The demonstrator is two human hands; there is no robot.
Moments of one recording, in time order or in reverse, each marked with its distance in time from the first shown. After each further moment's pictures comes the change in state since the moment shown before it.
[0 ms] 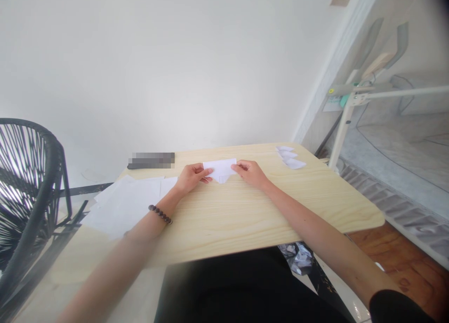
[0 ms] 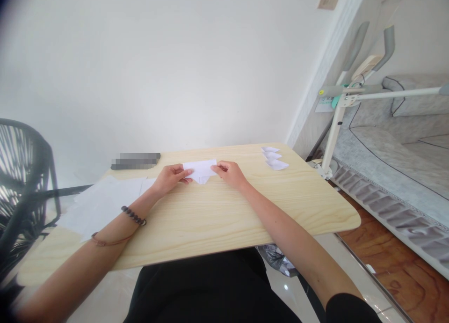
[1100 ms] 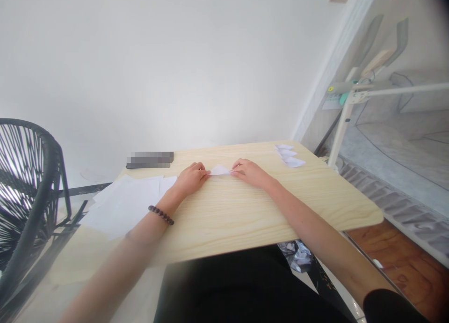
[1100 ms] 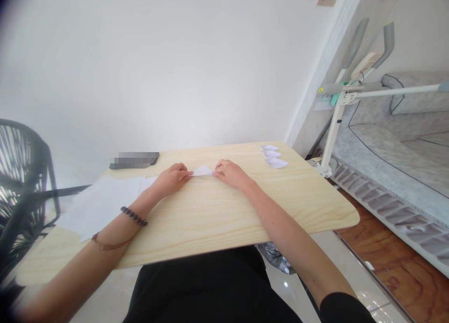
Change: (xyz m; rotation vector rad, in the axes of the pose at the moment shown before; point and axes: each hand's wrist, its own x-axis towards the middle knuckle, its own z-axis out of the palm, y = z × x) left_hand 0.002 -0.008 -0.010 1.119 -0.065 0.422; right_hand 0.005 0.010 -0.014 -0.509 -0.232 -0.288
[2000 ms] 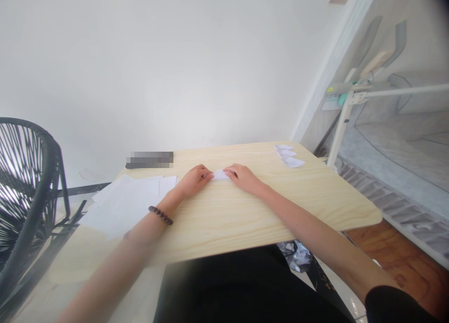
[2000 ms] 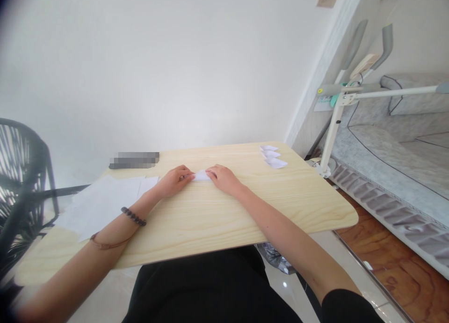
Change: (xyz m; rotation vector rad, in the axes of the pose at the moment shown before) left_hand 0.002 0.008 0.002 -0.290 -0.029 -0.068; right_hand 0.006 -0.019 0.024 0.025 0.080 0.076
